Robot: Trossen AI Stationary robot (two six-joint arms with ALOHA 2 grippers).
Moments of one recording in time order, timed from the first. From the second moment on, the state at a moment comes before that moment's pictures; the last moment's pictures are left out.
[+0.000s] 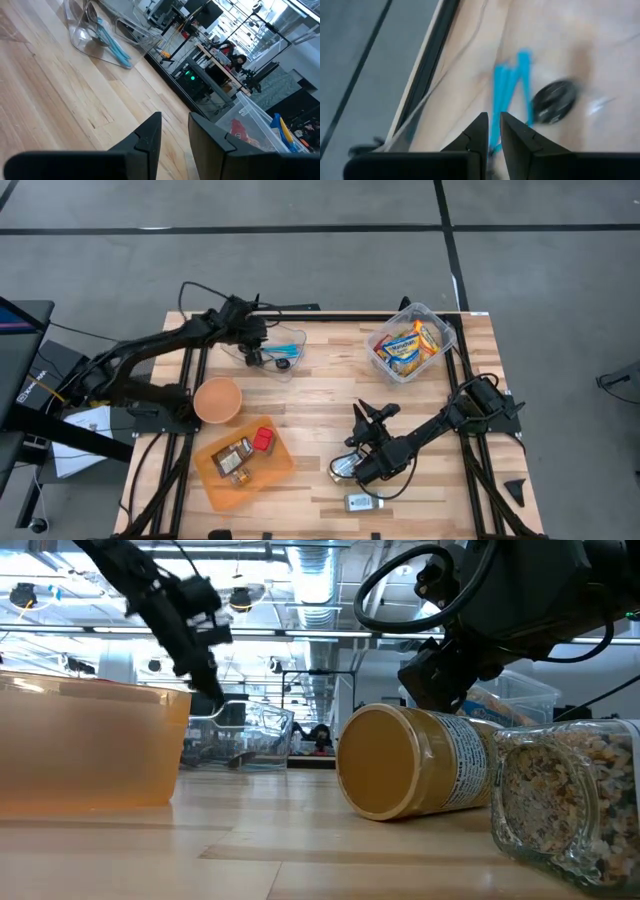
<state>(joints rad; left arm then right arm) 0.75 1.29 0.77 -0.33 0.08 0.55 0.51 2.00 1.15 -0.85 1.43 1.04</state>
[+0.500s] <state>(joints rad) 0.49 0.89 0.77 -0.44 0.28 0.33 0.50 2.00 1.15 -0.83 1.42 1.04</state>
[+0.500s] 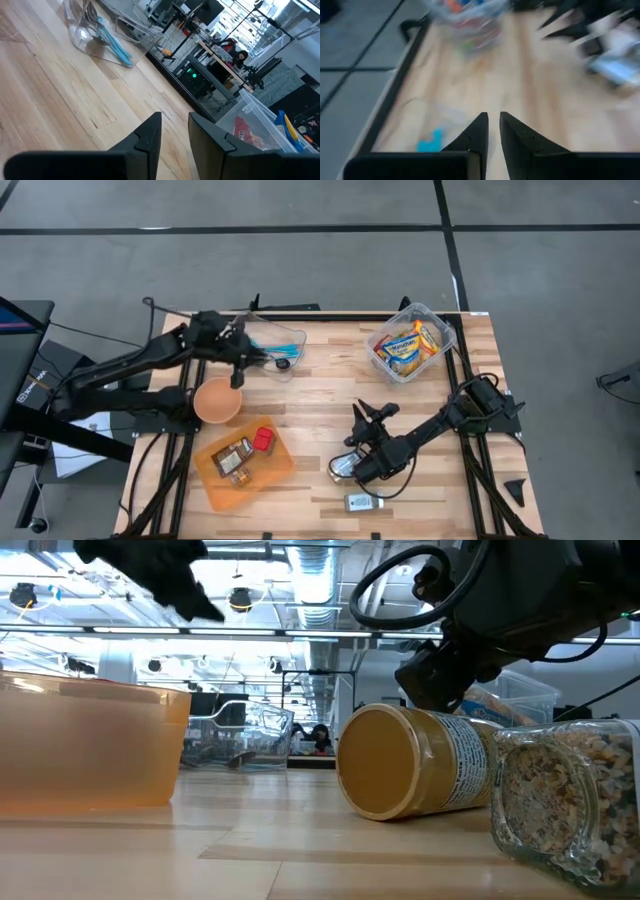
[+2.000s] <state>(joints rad) -0.23 0.92 0.39 0.70 0.05 0.29 0.54 1.85 1.17 -0.85 1.15 0.86</state>
